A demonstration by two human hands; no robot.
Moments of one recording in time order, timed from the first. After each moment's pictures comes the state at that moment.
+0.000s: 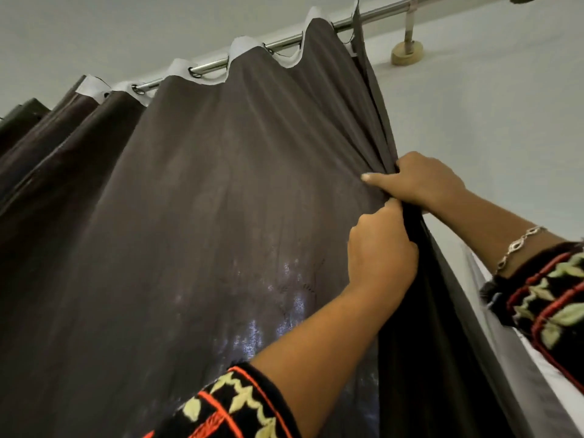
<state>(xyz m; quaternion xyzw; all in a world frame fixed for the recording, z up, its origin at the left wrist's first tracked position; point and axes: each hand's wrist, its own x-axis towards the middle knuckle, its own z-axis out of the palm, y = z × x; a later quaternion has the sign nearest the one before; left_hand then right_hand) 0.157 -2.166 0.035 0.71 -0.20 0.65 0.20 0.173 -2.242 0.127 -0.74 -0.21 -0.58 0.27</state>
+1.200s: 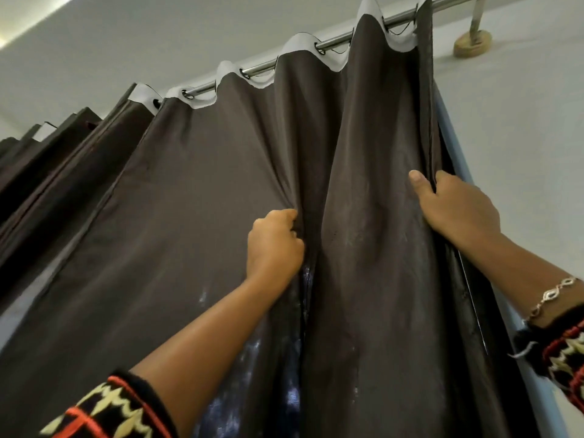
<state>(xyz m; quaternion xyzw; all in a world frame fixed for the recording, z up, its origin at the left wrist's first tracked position) 0.133 -1.953 0.043 0.65 -0.04 0.71 0.26 0.190 -2.148 0.105 -0.67 -0.21 -0.64 0.31</state>
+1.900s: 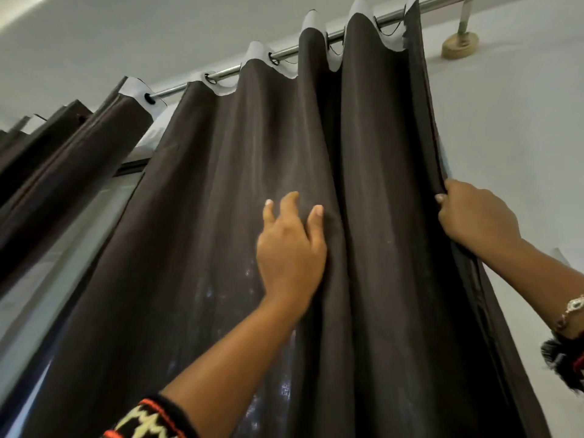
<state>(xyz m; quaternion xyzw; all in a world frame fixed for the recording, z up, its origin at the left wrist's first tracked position) 0.149 -1.997 0.030 0.58 -0.05 0.78 0.23 0.200 -2.189 0.097 -0.70 -0.18 -0.65 0.25</state>
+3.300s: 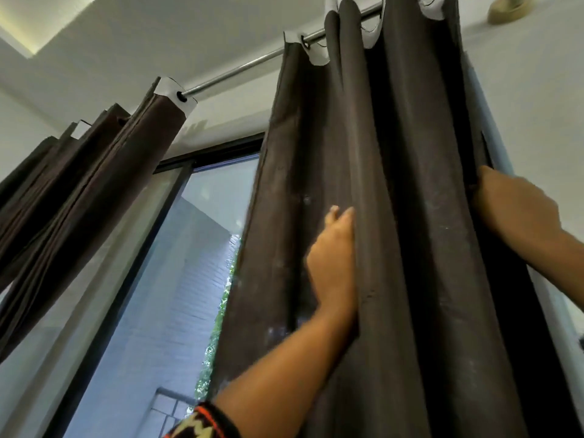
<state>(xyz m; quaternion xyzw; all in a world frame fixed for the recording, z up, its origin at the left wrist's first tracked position) 0.134 -1.995 0.007 0.69 -0.06 0.66 0.28 0.200 -2.160 0.084 -0.70 -0.15 -0.64 0.26</state>
